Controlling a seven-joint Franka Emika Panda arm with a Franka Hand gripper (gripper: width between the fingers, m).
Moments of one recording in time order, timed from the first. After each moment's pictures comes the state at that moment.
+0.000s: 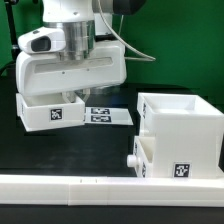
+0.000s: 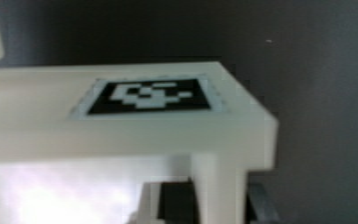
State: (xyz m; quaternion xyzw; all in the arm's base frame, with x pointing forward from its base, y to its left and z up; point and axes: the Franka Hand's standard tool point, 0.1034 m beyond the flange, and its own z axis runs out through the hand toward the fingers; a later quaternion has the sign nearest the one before) arm 0.432 -0.051 0.049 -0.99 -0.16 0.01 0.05
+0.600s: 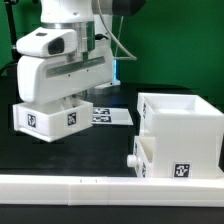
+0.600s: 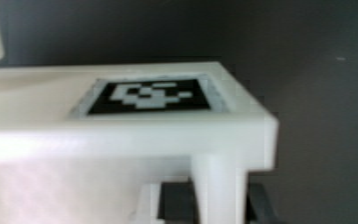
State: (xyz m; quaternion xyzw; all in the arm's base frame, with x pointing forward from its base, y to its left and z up) arm 0.468 -0.055 0.051 -0.89 -0.45 -0.01 0.04
